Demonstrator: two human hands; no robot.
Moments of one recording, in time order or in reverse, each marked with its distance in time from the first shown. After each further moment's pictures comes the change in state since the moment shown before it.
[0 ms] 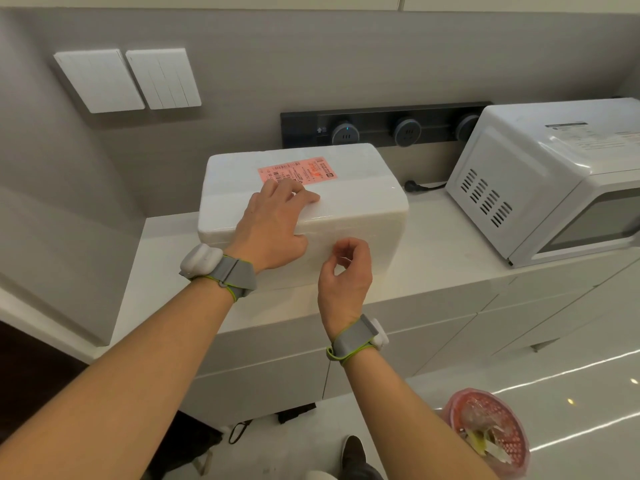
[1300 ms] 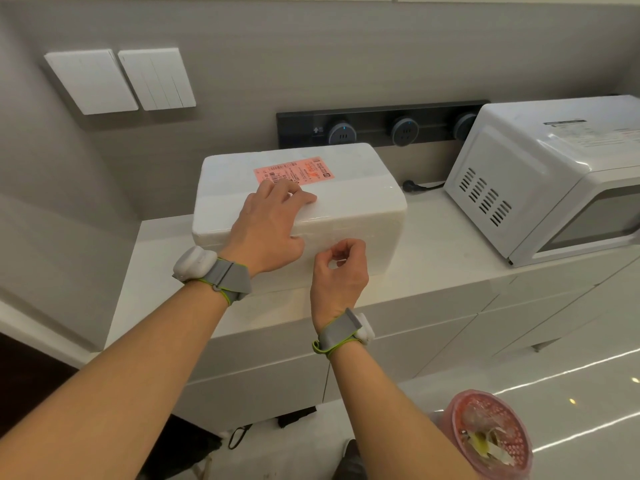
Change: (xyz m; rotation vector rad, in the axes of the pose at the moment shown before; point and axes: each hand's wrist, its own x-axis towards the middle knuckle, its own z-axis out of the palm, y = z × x) left_hand -0.001 0.000 0.001 0.016 0.013 0.009; right_hand 0.003 0.007 0.018 -0.049 0.127 0.082
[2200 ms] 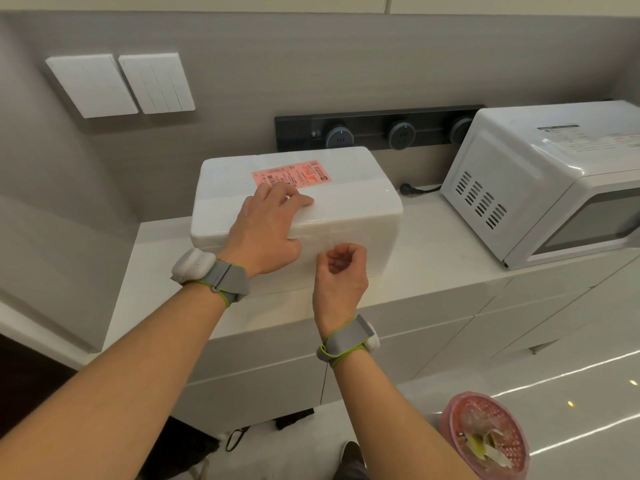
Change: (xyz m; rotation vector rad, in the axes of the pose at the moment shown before) left_hand 0.000 0.000 0.001 0.003 0.009 0.001; right_hand 0.002 -0.012 -0.015 0.173 -0.094 0.228
